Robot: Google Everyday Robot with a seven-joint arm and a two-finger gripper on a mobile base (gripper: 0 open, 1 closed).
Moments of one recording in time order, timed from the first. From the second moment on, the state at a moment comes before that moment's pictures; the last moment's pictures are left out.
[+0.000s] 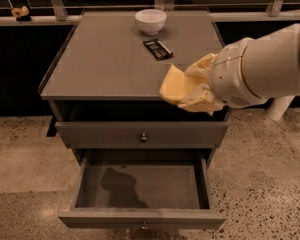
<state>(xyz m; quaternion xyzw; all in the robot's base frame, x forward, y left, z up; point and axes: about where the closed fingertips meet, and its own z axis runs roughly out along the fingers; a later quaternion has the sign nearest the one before) 0.469 -0.097 0.953 -0.59 0.70 -0.03 0.40</state>
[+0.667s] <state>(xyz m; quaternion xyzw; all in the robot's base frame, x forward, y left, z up) 0.461 -0.094 0.941 -0.59 0.70 -0.02 0.40</state>
